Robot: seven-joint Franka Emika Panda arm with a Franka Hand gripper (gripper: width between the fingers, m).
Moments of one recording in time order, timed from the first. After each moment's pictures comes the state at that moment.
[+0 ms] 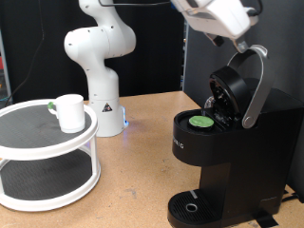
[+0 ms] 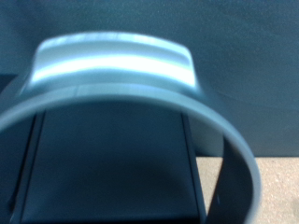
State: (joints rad) arm 0.29 -0.24 -0.14 -2.16 0.69 2.09 -0.90
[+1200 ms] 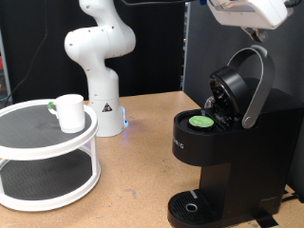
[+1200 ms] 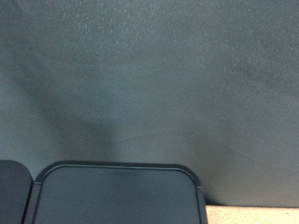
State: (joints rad) arm 0.33 -0.21 -0.04 -2.12 0.73 2.15 -0.85
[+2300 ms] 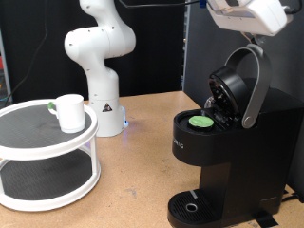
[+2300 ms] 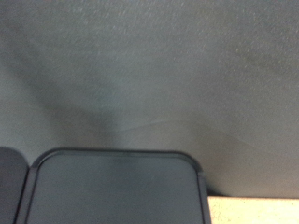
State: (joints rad) arm 0.32 -0.19 -0.04 -2.11 0.71 2.14 -0.84
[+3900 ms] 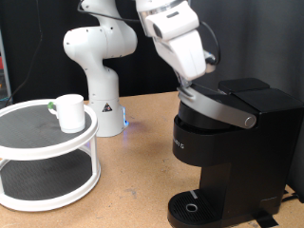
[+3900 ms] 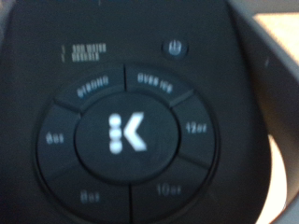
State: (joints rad) arm 0.16 -0.18 -0.13 -2.19 0.37 2.08 -0.84
